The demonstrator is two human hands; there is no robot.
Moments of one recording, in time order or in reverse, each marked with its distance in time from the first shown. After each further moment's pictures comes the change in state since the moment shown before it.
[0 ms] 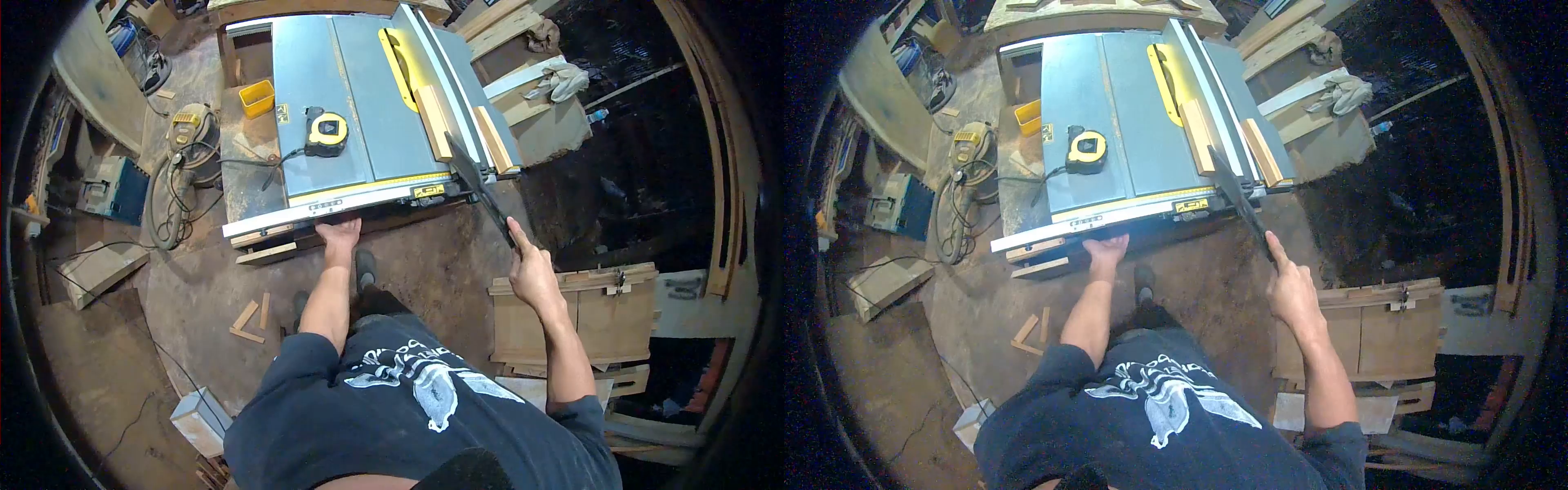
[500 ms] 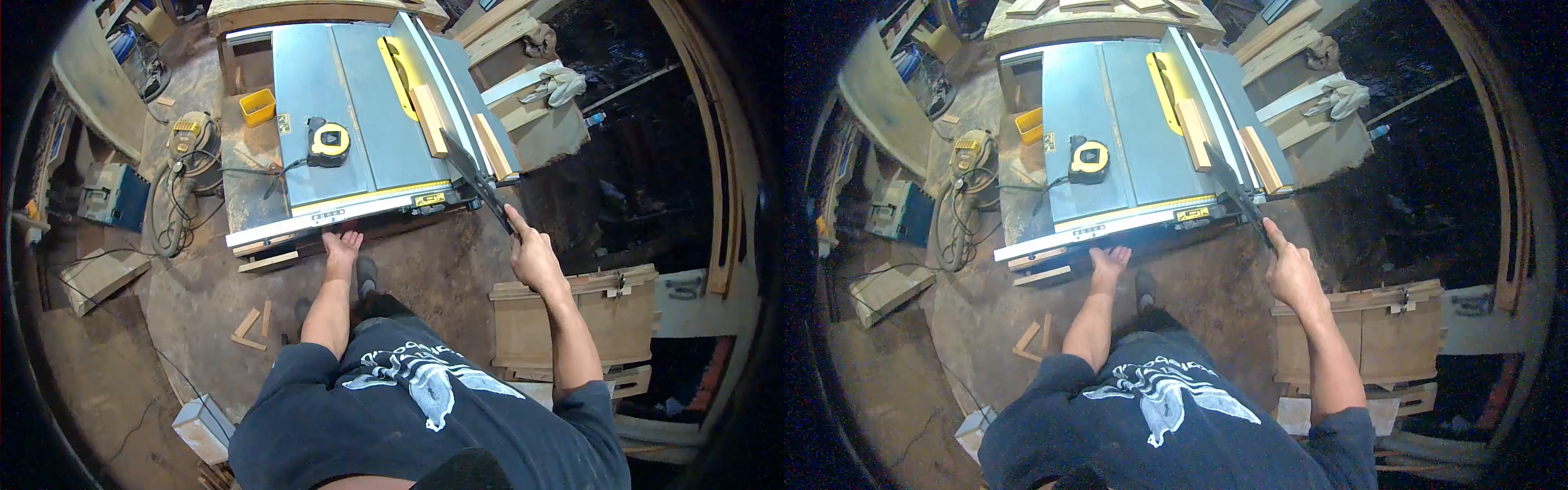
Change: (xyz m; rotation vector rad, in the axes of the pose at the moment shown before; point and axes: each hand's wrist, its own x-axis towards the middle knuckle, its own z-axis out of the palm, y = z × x) left_hand -0.001 0.001 -0.012 0.248 0.119 0.024; right_hand 0.031 -0.014 -0.014 -0.044 0.008 -0.042
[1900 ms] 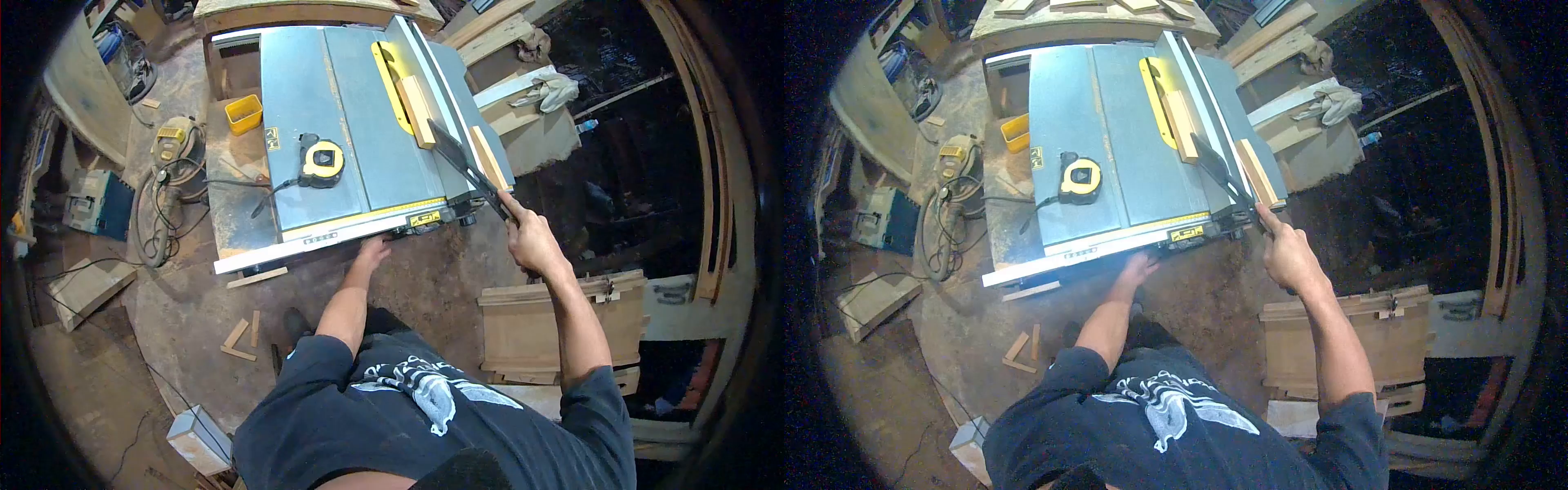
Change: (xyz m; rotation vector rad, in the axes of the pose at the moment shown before) left_hand 0.052 -0.082 0.026 0.736 -0.324 -0.119; right_hand 0.068 -0.019 -0.025 0.005 -0.013 -0.036
